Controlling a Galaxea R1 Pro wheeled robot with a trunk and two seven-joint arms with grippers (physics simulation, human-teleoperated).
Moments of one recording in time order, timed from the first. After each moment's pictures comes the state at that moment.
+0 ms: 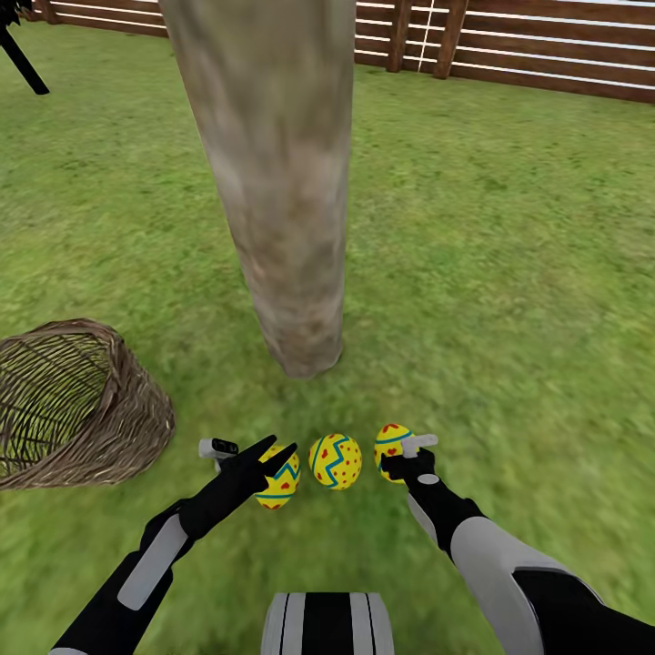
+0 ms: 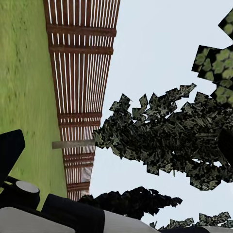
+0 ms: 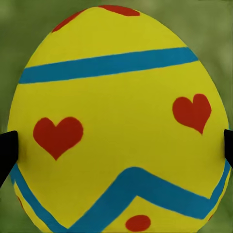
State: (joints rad) left arm -0.40 0.11 -0.20 -1.11 1.15 0.61 -1.06; right arm -0.87 0.10 -0.07 -0.21 0.26 -0.07 -0.12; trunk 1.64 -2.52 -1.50
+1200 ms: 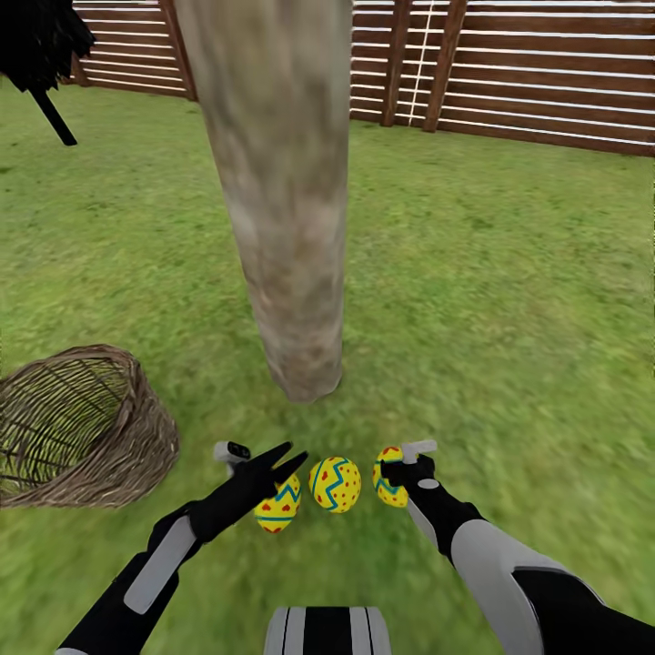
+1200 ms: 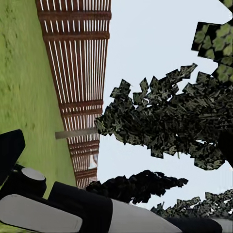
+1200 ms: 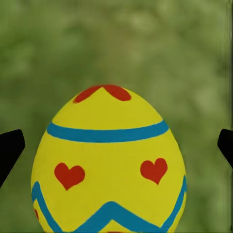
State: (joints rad) left arm -0.40 0.11 -0.25 -1.12 1.15 0.61 -1.00; right arm -0.87 0.10 -0.08 -0.17 0.25 -0.07 -0.11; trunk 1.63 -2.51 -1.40
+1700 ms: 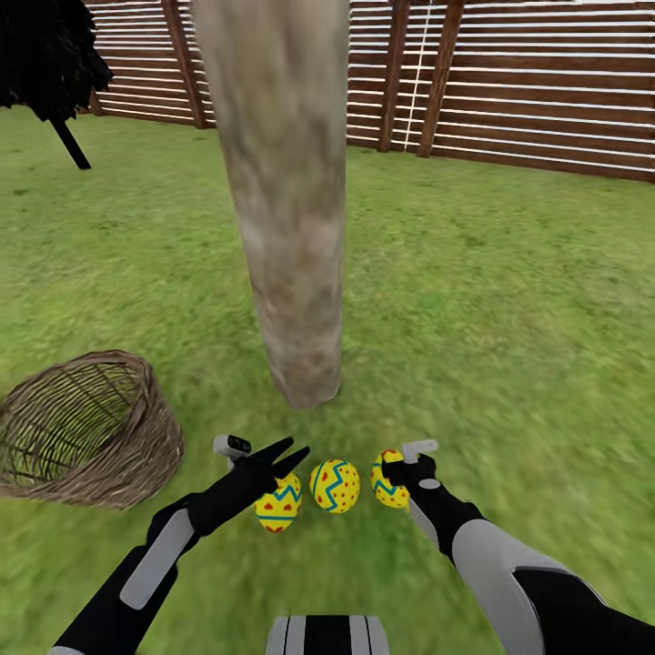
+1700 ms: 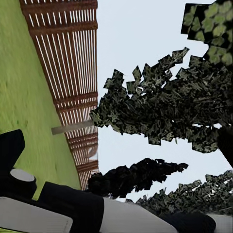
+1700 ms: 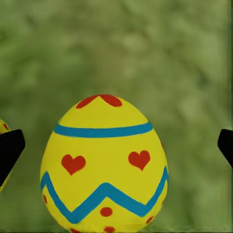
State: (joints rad) left arm -0.40 0.12 -0.25 -1.19 1.15 0.65 -0.97; right arm -0.87 0.10 -0.08 -0.17 0.25 -0.07 -0.11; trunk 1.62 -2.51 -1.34
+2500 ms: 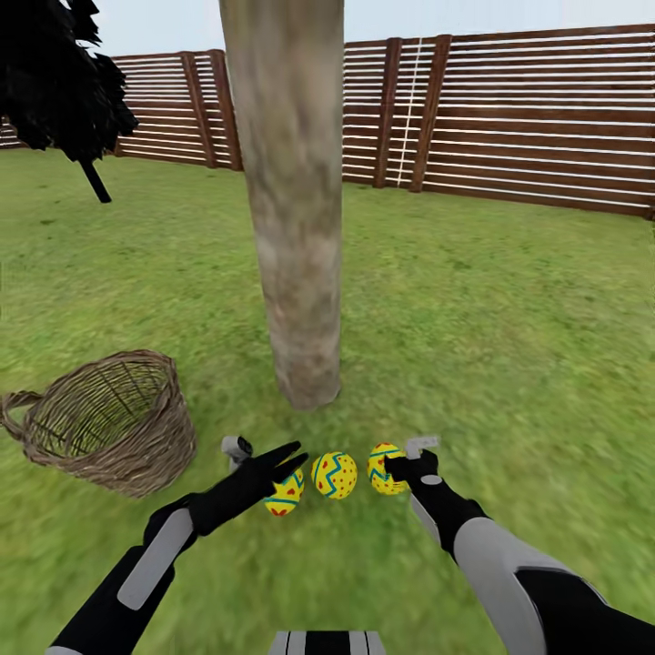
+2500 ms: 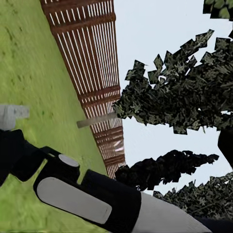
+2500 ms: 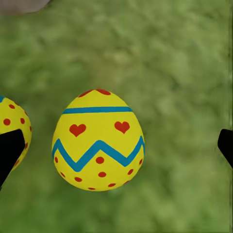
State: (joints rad) left arm -0.40 0.13 -0.24 -1.19 1.13 0.65 -0.84; right arm -0.87 0.09 -0.08 -0.20 0.25 -0.06 -0.11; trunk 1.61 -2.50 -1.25
